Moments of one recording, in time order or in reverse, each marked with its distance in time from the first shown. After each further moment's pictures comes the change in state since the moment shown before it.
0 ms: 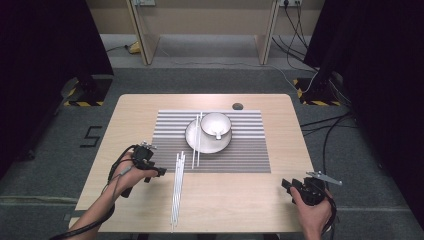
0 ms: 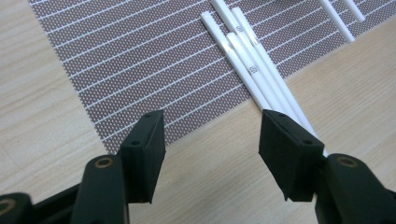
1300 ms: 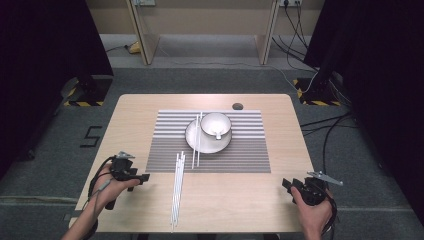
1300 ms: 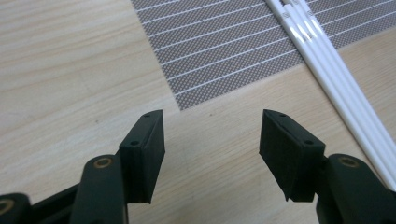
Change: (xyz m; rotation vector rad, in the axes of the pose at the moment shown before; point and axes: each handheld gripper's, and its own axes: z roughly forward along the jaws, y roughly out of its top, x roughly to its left) left arm 0.033 -0.055 -0.018 -0.099 0.054 -0.086; right arm -0.001 0.000 -0.001 -0.007 -0.003 0.005
